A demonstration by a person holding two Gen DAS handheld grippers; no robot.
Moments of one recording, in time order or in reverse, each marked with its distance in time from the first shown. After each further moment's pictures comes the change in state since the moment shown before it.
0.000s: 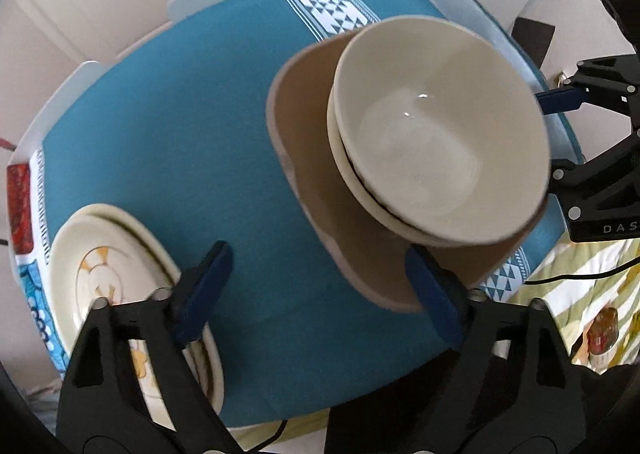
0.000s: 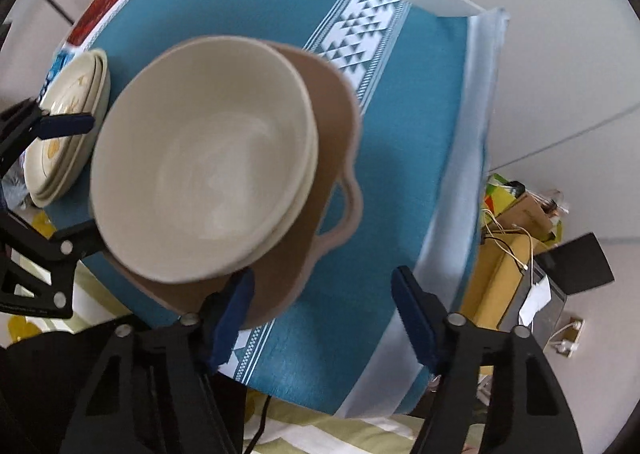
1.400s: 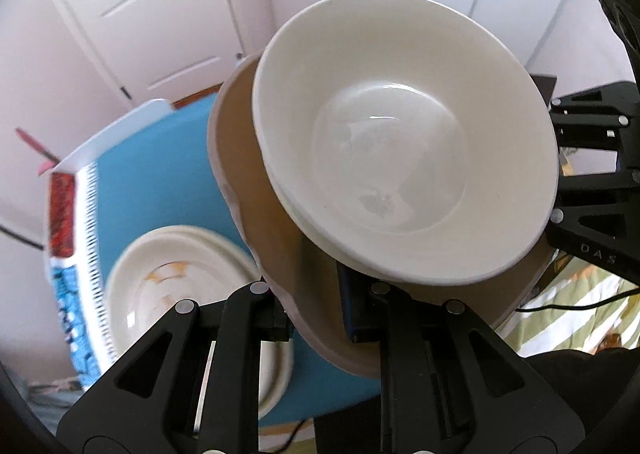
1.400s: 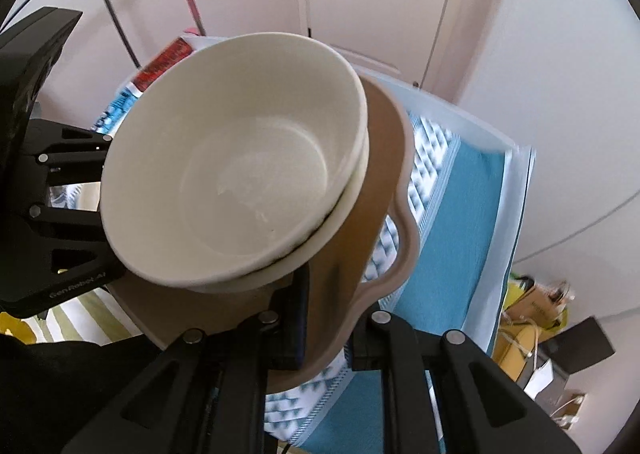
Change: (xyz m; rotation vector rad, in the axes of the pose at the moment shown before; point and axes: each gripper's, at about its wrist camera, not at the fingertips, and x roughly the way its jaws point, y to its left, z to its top) left arm -0.095 0.010 -0.053 -0.074 -0.219 0.054; right arm -0.082 0.060 0.009 -0.131 -0.346 0.029
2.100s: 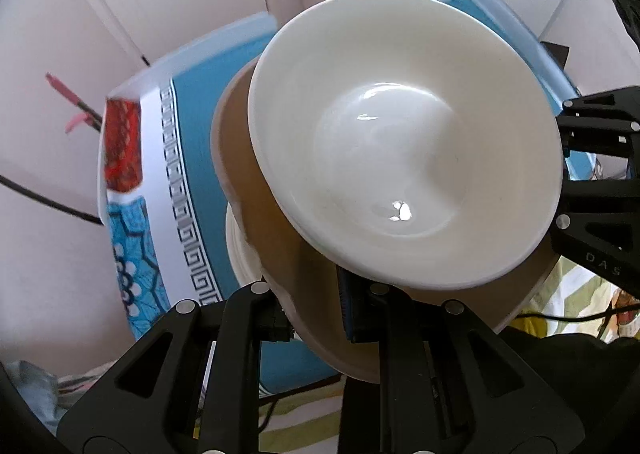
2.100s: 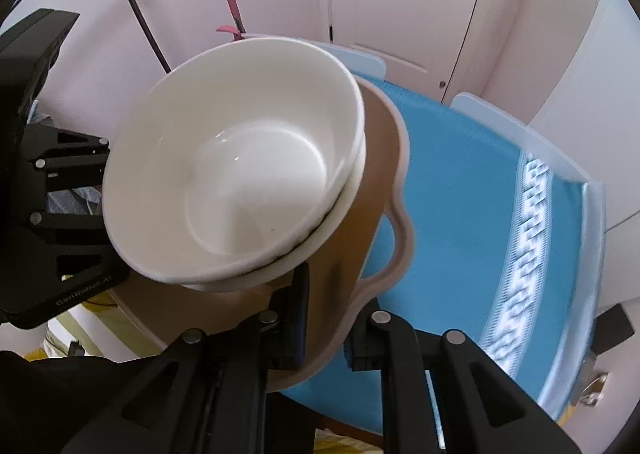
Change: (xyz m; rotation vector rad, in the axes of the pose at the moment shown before) left arm -0.005 0.165 -0.074 0.038 0.109 0.006; right arm 0.054 0.159 0.045 0.087 0.042 0.023
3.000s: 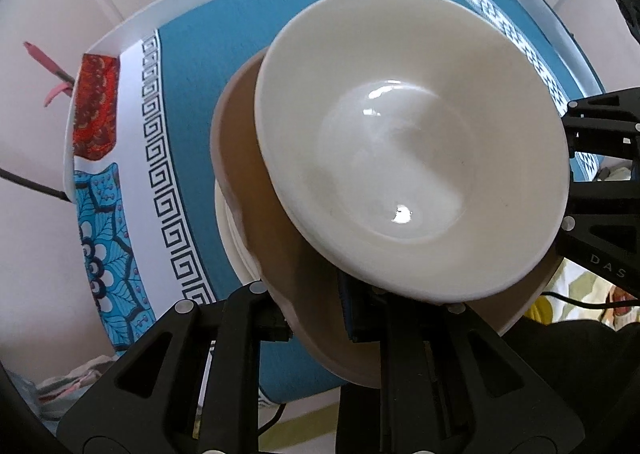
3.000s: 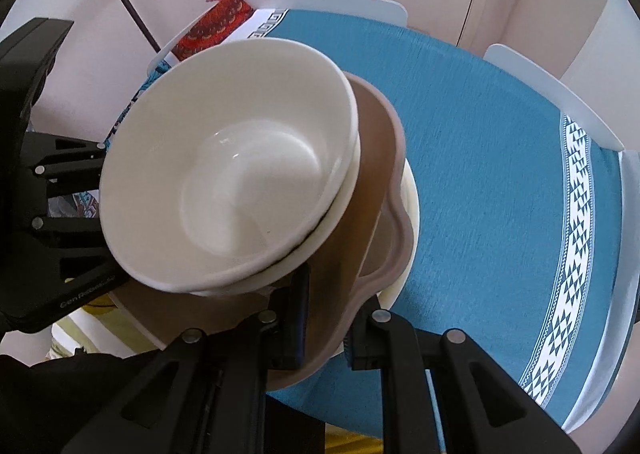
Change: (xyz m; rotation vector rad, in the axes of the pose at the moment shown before) left arm 0.040 0.017 -0.010 -0.002 0.102 -0.049; right arm 0.048 0.011 0.000 0.036 0.111 0.031
